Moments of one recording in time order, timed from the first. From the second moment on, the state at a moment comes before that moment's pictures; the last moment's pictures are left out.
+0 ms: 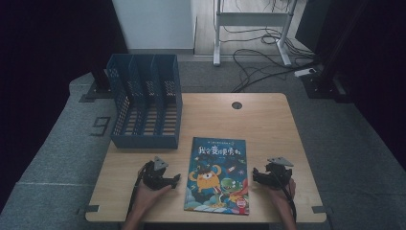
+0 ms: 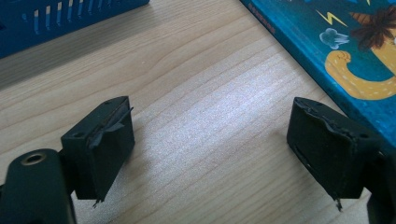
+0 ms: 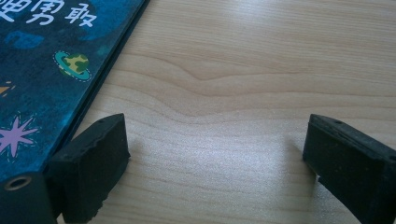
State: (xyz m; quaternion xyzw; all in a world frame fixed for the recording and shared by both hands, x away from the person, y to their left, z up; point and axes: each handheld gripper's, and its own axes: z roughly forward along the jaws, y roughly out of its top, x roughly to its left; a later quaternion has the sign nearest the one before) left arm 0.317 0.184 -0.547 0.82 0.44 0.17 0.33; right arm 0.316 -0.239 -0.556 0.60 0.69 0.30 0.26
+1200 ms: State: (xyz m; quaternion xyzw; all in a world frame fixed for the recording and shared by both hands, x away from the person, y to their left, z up) left arm 0.317 0.183 -0.547 0.82 0.44 0.17 0.33; right arm 0.303 -0.216 -0.520 0.57 0.68 0.39 0.23
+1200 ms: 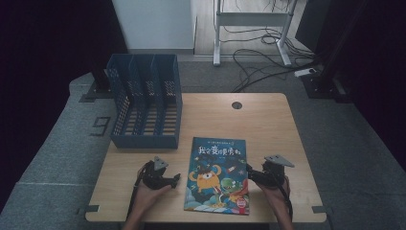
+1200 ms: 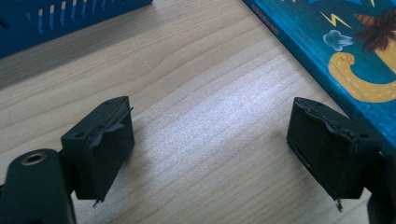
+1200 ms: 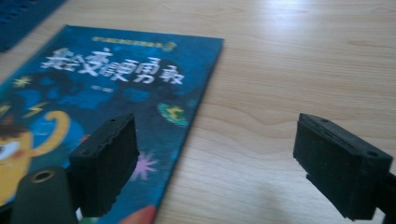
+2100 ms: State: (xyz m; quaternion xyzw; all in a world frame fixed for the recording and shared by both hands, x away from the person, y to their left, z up) left arm 0.312 0.182 -0.538 0.79 0.45 0.18 0.36; right arm 0.304 -0.171 -0.536 0.55 0.72 0.38 0.19
